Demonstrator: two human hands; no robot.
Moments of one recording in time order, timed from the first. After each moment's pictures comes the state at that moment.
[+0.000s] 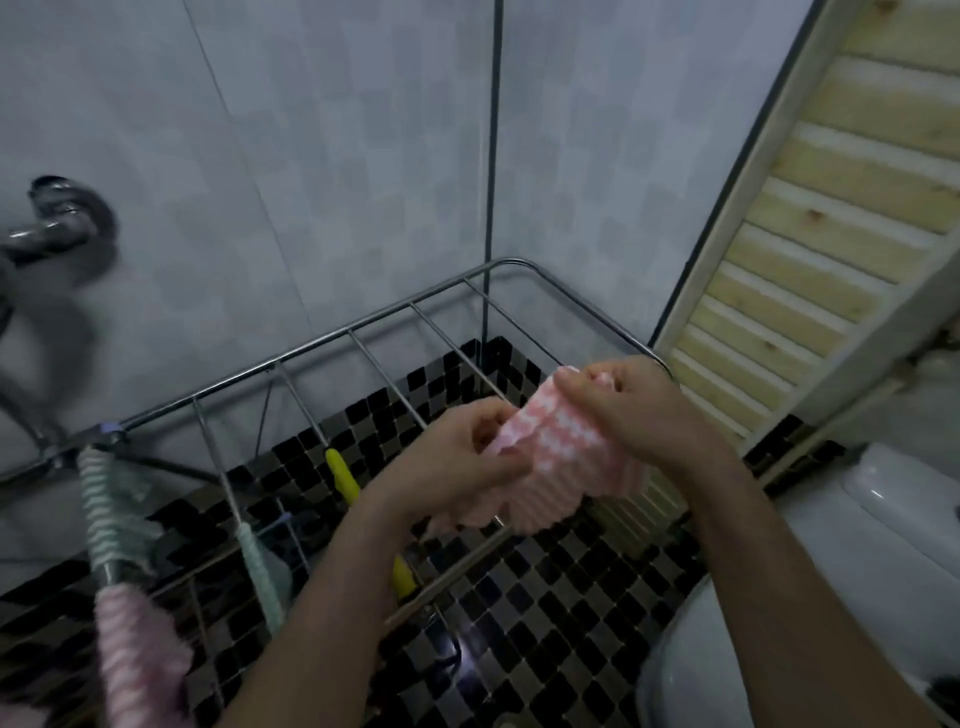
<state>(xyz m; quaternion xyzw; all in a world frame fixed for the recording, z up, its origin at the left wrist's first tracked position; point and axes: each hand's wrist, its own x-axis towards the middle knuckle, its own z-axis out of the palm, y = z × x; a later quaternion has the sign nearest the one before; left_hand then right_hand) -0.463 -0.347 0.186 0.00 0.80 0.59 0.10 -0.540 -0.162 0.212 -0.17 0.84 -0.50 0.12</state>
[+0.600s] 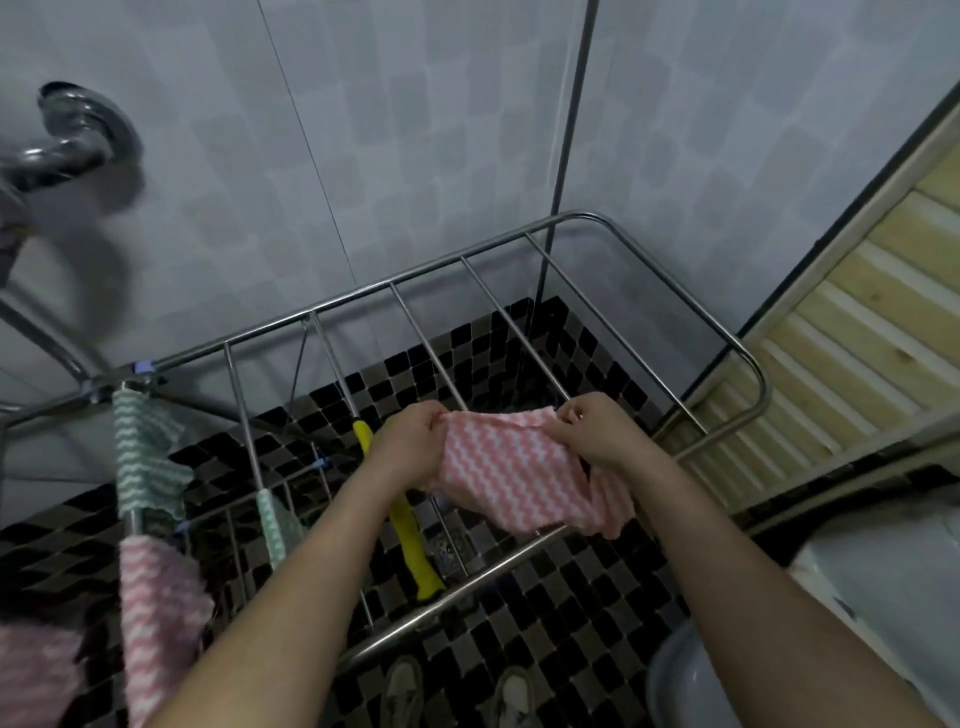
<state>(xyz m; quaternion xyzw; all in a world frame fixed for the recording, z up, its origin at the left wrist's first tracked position) -0.505 -0.416 0.087 -0.27 0.90 0.34 0.09 -0.613 -0.226 0.083 -0.13 0.89 -0.32 0.28</state>
